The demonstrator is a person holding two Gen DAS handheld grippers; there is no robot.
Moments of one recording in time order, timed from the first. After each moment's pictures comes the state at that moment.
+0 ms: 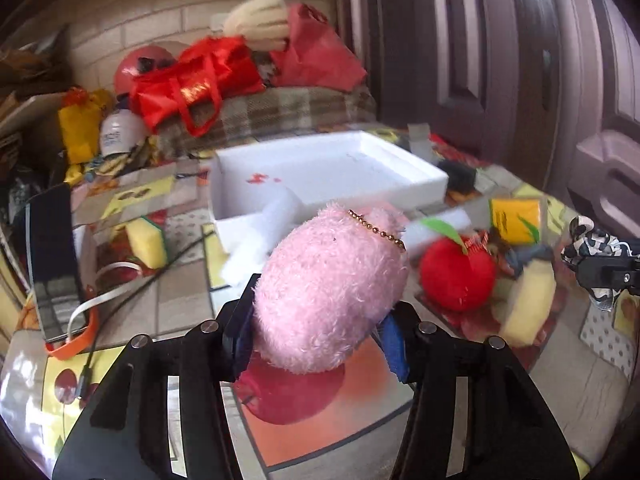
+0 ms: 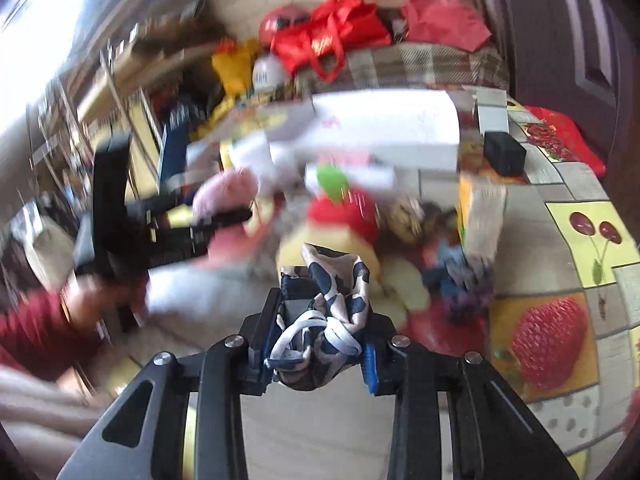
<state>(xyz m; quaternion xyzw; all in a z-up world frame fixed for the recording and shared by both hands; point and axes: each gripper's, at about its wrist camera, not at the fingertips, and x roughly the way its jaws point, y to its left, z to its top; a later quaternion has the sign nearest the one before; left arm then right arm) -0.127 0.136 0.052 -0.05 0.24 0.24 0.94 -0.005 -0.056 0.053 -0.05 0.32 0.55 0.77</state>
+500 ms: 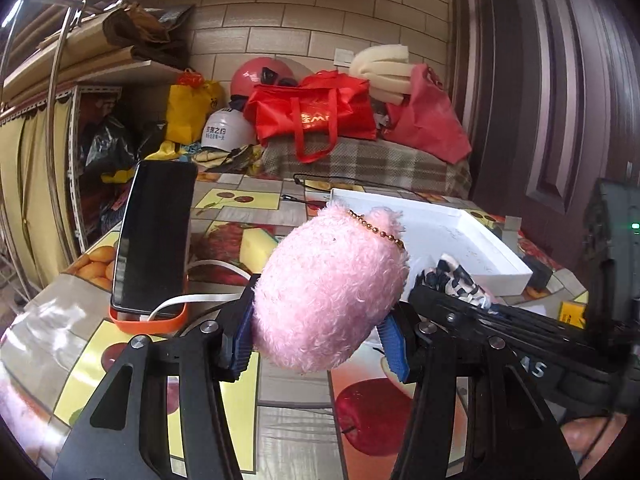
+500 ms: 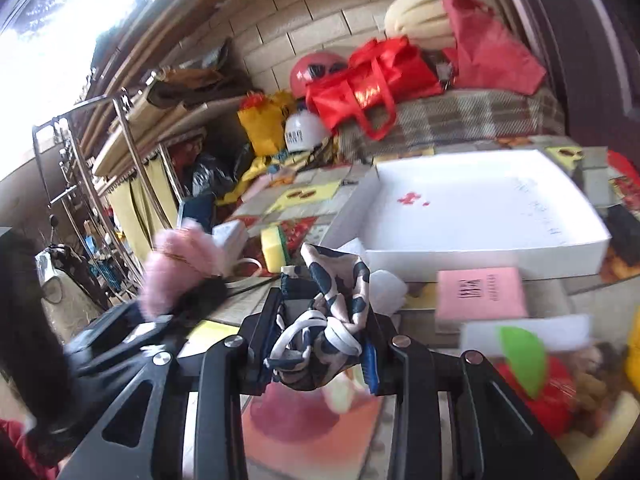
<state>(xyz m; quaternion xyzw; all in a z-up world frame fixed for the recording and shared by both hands) -0.175 0.192 0.059 -0.15 0.15 0.38 0.90 -0.022 0.137 0.036 -0.02 0.26 0.60 0.75</state>
